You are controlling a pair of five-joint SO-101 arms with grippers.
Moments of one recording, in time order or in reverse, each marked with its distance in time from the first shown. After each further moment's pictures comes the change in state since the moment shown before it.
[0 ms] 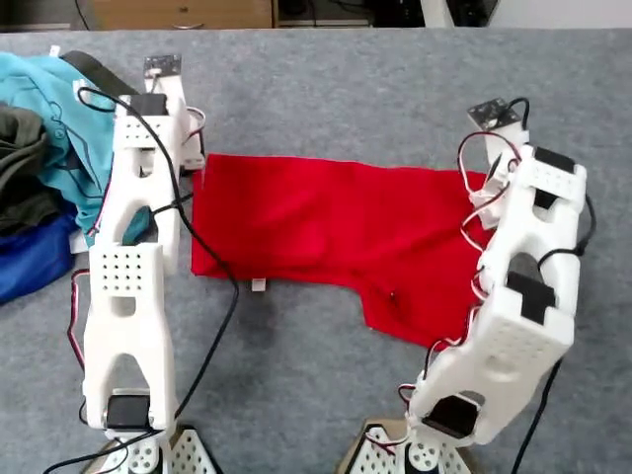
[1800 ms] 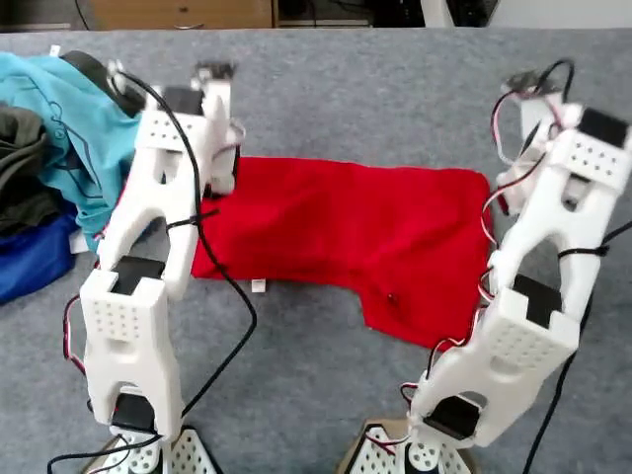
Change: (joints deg) left arm 9.3 -28.0 39.2 -0.6 -4.8; right arm 2.5 2.7 -19.0 24.5 -2.1
